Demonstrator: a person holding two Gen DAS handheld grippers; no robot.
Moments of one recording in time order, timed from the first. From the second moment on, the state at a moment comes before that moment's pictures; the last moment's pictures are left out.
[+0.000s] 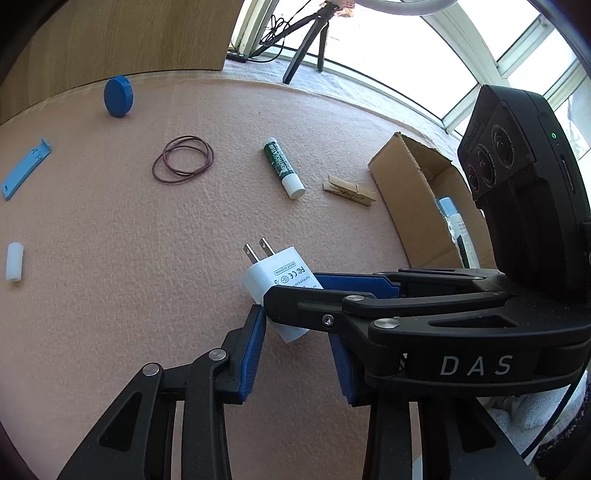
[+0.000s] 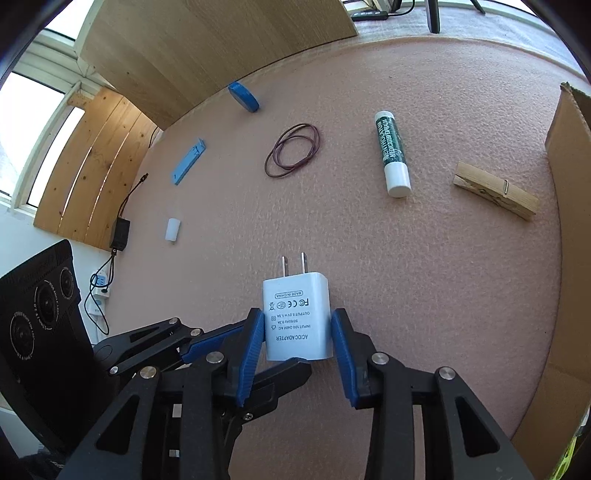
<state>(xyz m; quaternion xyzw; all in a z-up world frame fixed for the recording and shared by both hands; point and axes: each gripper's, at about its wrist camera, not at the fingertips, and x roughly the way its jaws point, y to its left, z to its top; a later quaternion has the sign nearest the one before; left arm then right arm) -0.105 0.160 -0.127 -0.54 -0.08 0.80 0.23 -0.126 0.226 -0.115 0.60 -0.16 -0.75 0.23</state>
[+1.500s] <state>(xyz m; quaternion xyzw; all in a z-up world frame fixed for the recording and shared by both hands) -0.123 0.356 -0.071 -0.50 0.02 0.78 0.39 -0.094 0.404 -0.046 0.52 -0.20 -0.83 0.09</state>
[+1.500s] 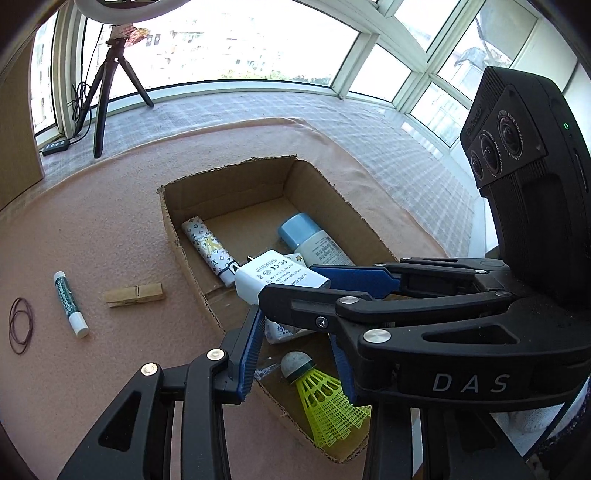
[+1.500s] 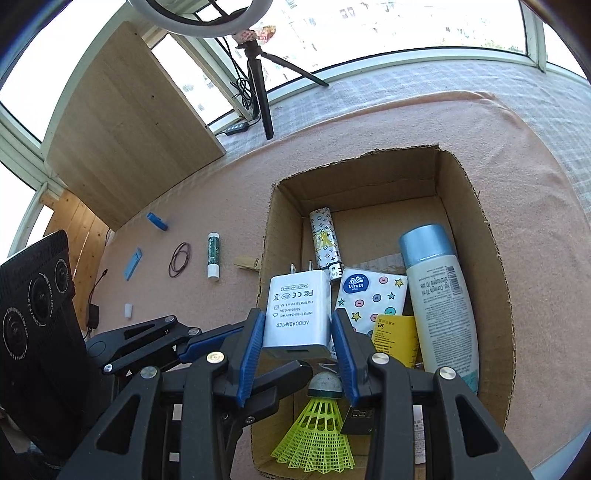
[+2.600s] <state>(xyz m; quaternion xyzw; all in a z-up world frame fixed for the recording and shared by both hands) -0.133 0.179 -0.068 -0.50 -0.01 0.83 0.24 -0.113 0.327 -0.026 0.48 -0.14 -0.86 0.08</state>
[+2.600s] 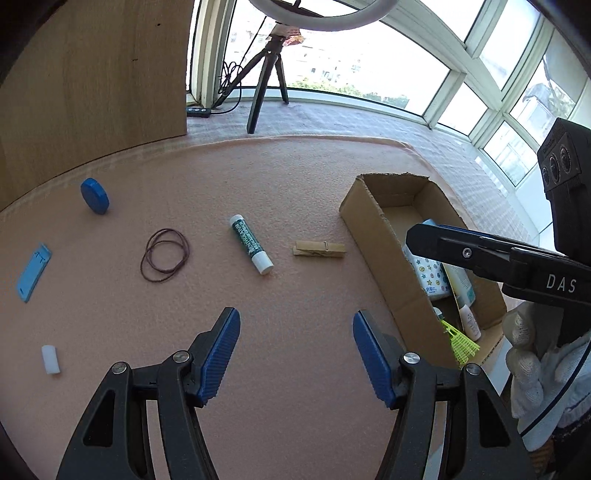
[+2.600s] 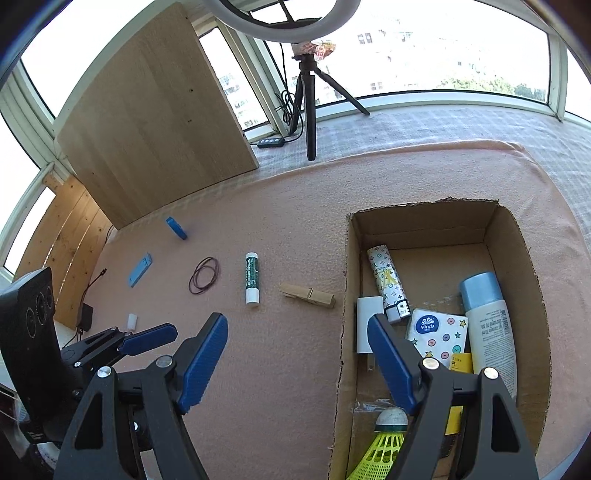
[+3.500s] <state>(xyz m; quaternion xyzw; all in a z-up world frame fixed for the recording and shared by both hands) -0.155 -0.032 -0.126 -0.55 -0.04 0.83 0.04 -0.217 0.234 -0.094 0.58 -0.03 -0.81 0.12</state>
